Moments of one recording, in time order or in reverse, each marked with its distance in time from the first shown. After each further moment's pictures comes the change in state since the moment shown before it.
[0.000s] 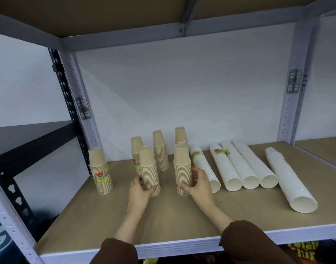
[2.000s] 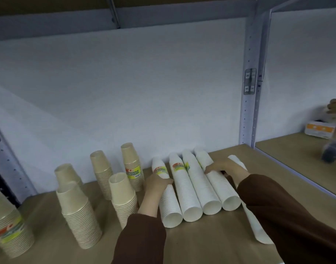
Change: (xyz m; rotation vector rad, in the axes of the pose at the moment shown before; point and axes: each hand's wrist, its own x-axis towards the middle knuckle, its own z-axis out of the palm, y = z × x) left_hand 0.049 0.148 0.170 0.244 -0.484 -0.112; right_hand 0.161 0.067 -0.190 -0.267 -0.291 0.741
